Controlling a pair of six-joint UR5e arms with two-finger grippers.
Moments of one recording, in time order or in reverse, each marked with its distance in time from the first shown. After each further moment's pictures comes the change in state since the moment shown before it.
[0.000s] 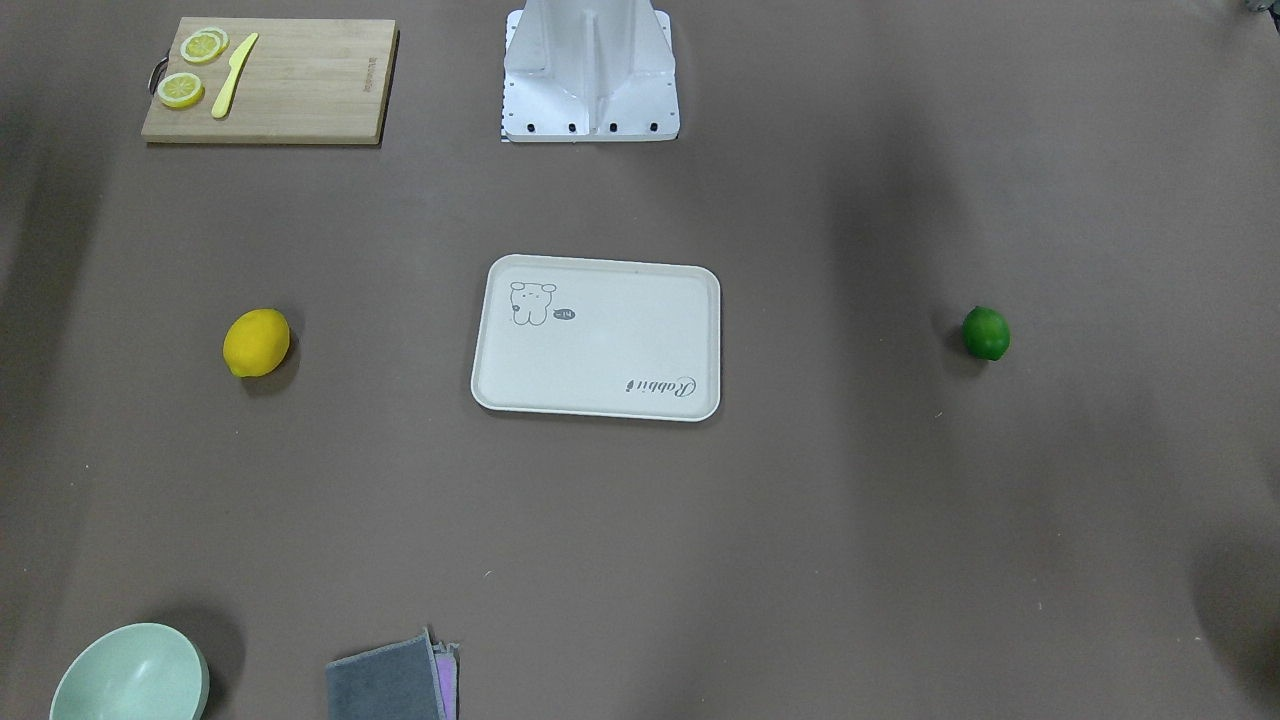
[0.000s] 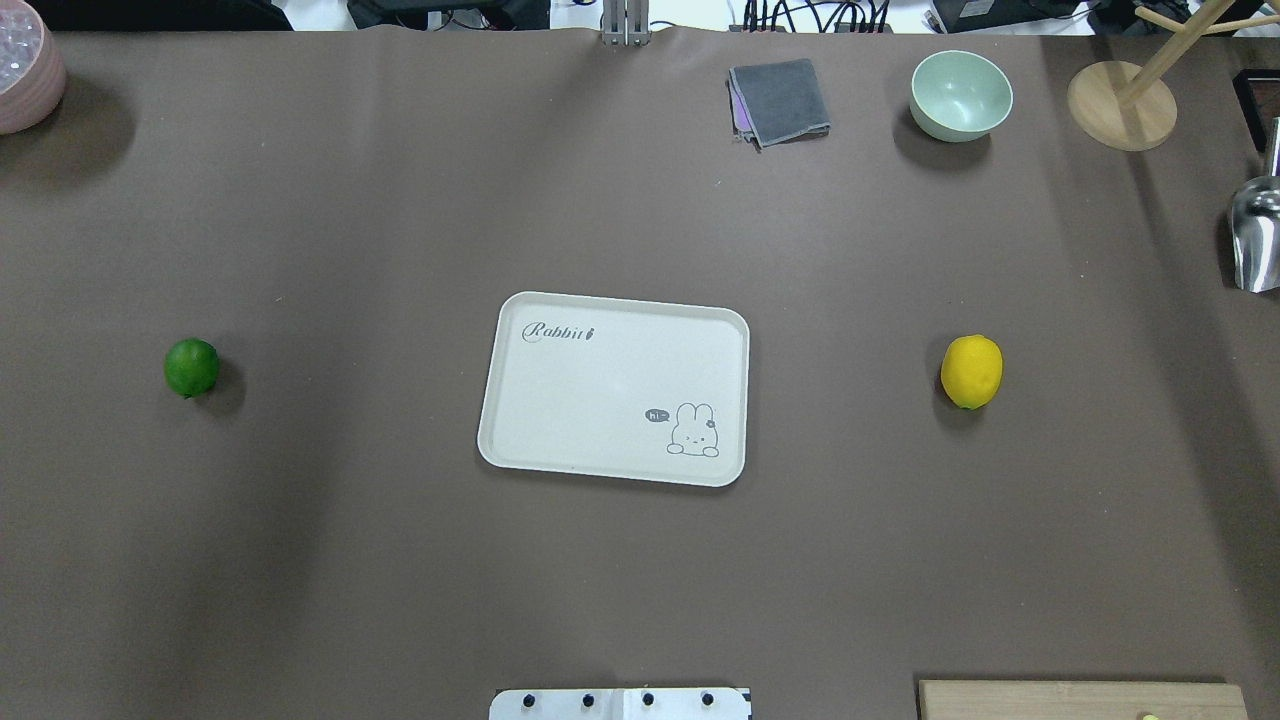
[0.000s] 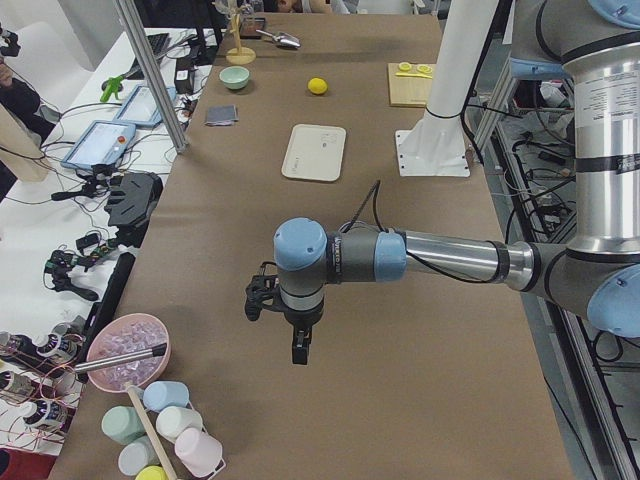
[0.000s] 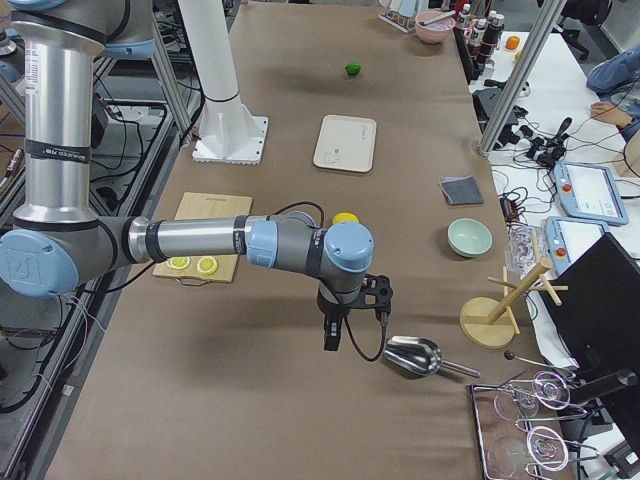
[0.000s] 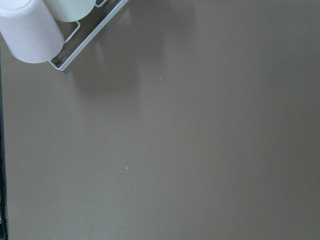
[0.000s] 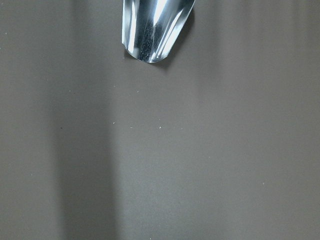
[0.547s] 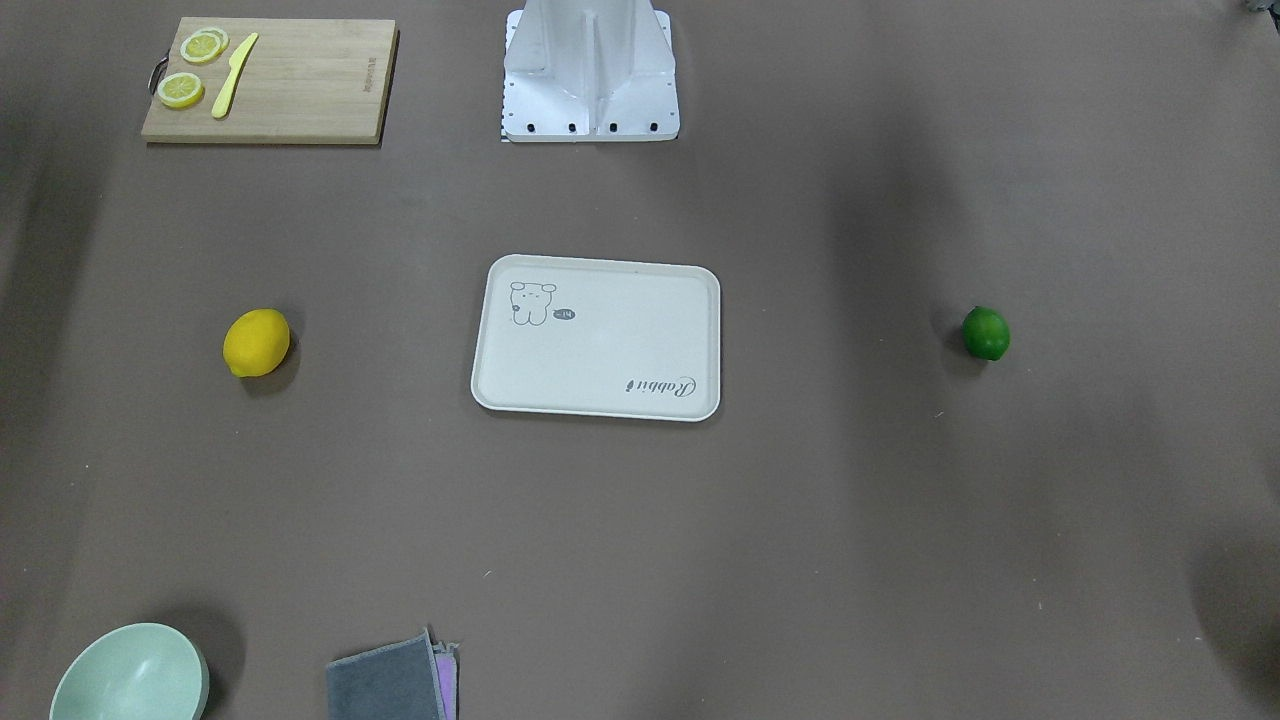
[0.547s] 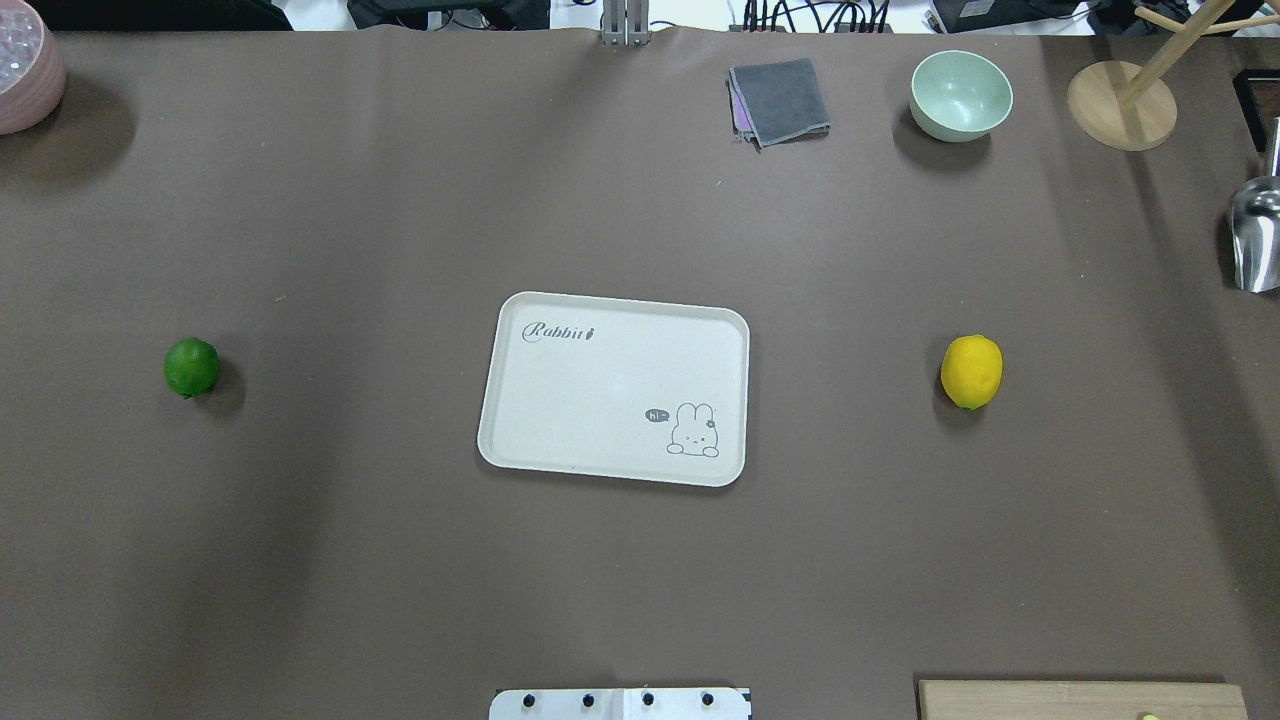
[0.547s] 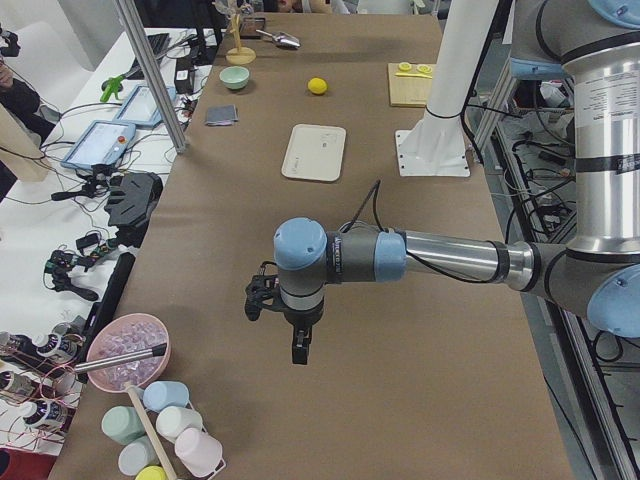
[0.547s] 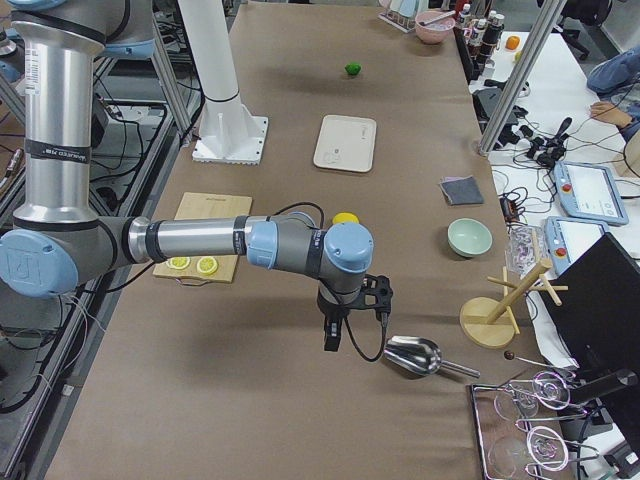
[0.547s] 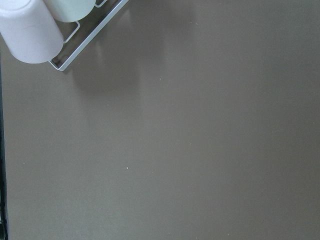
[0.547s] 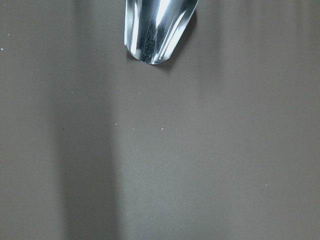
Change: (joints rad) left arm 0.000 0.000 -0.001 -0.003 0.000 0.000; right arm -0.003 0.001 0.001 0.006 0.015 0.011
